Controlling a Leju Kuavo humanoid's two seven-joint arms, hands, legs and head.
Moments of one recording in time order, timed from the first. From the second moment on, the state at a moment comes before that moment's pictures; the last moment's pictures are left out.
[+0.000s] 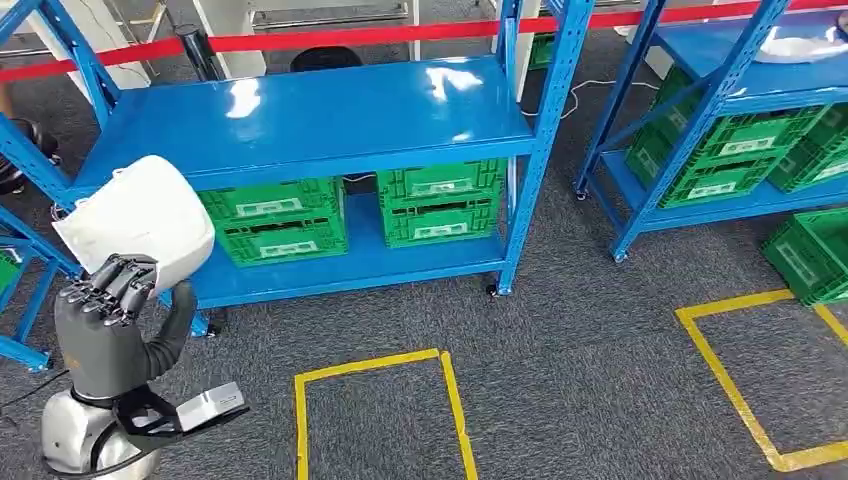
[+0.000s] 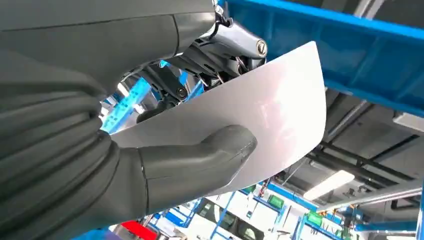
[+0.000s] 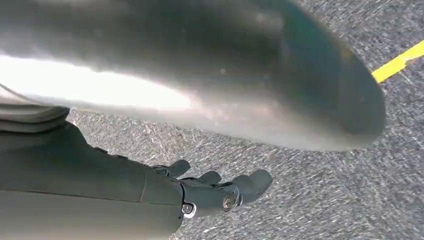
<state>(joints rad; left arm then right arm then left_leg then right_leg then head) -0.09 0.05 -0.20 -1.62 -0.99 0.70 -0.58 -0.09 0.17 -1.14 -0.19 0.79 0.07 -0.15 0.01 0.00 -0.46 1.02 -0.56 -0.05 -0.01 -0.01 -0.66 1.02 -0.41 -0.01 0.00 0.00</state>
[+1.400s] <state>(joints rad) -0.19 -0.06 -0.15 -1.57 -0.99 0.70 -0.65 -0.10 0.15 -1.12 -0.20 0.89 -0.05 -0.36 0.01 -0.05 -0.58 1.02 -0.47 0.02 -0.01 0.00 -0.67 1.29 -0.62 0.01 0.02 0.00</state>
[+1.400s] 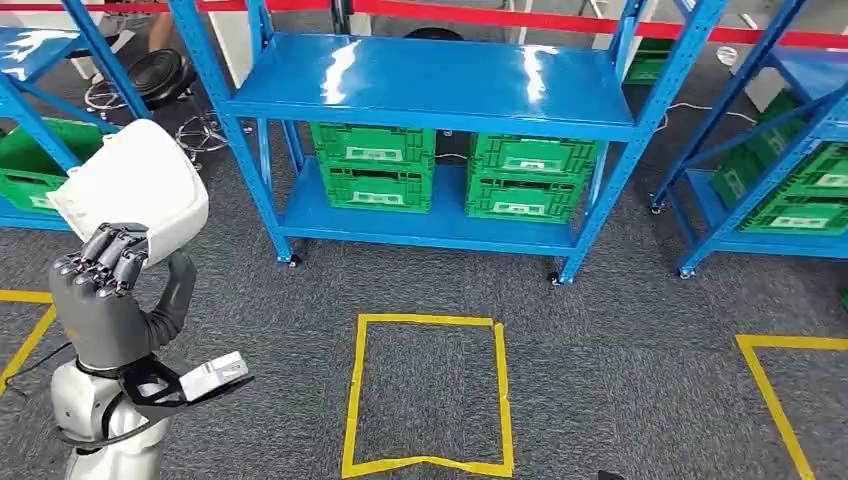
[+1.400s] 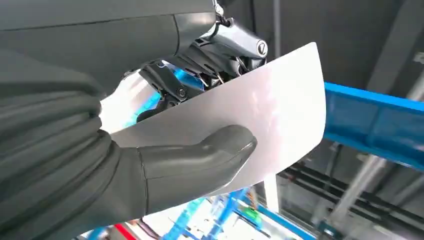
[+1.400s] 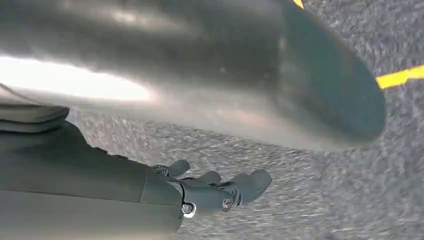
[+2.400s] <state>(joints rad) -0.15 -0.07 -0.11 -1.61 -1.01 0.70 -0.60 -0.10 0.14 -1.09 -0.20 0.92 0.02 -0.35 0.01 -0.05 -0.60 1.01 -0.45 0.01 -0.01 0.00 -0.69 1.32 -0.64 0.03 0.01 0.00</state>
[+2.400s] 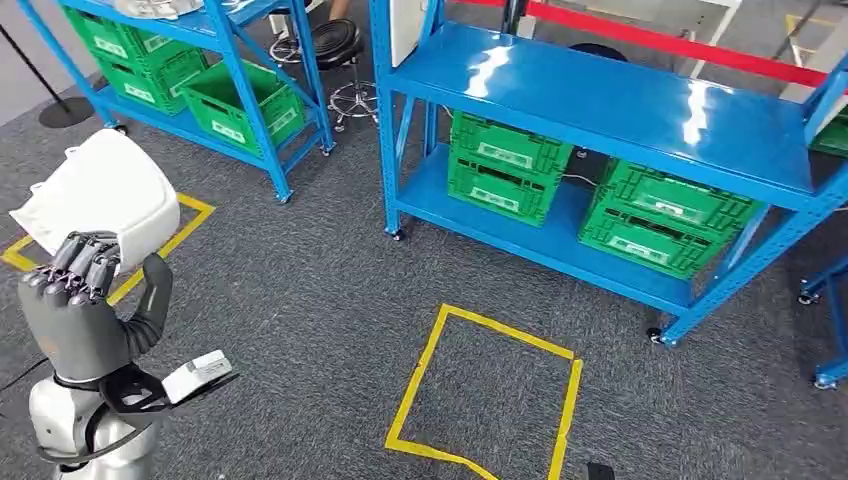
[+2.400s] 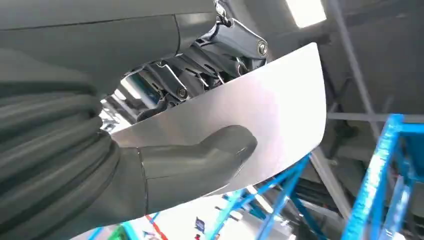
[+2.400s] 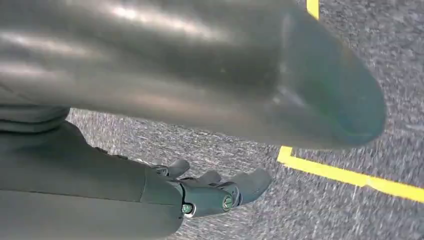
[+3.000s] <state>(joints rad) -0.19 -0.07 -0.10 -1.59 -0.96 0.70 -0.66 -0.09 0.14 -1.09 -0.20 0.88 0.03 -0.33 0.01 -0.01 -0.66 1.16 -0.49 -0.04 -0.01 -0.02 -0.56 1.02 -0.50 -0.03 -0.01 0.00</state>
